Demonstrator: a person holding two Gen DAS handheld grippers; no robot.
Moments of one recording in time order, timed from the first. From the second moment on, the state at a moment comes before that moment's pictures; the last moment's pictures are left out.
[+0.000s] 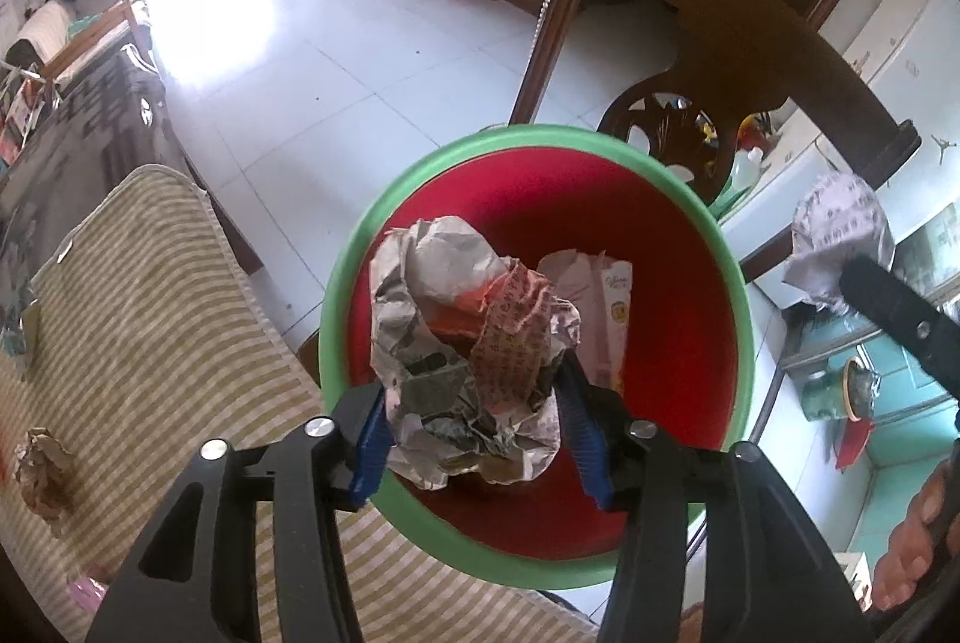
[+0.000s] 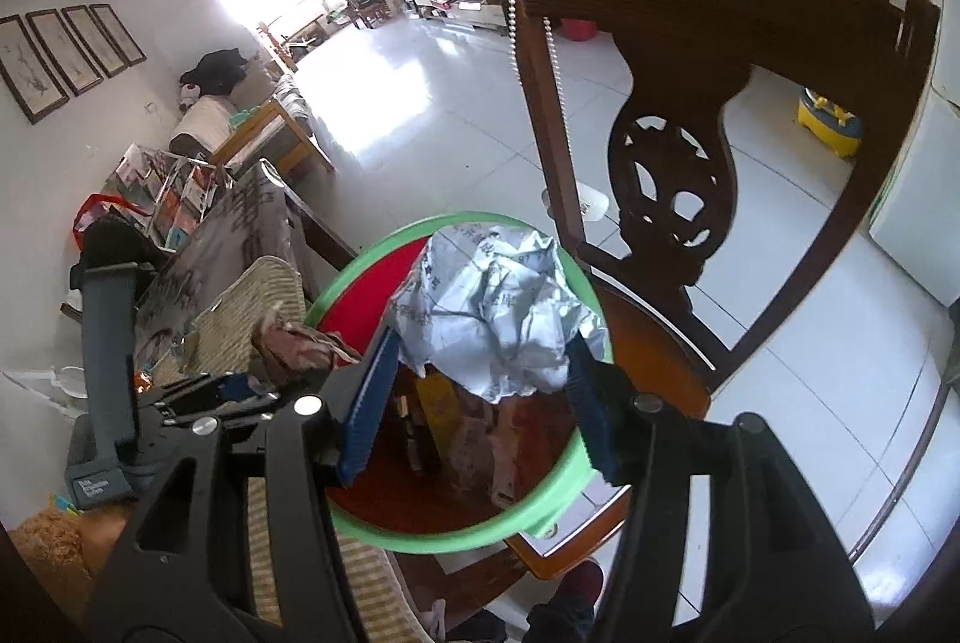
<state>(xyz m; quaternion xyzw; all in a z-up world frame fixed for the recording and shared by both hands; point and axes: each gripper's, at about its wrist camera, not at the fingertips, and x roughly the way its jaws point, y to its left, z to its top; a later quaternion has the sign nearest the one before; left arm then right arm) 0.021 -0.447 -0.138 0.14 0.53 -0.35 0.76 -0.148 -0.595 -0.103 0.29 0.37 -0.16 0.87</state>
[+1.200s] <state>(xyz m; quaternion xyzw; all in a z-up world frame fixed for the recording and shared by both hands) 0.000 -0.381 -0.121 0.11 0.50 -0.36 0.77 -0.182 -0.538 -0.094 0.29 0.36 -0.18 0.87</state>
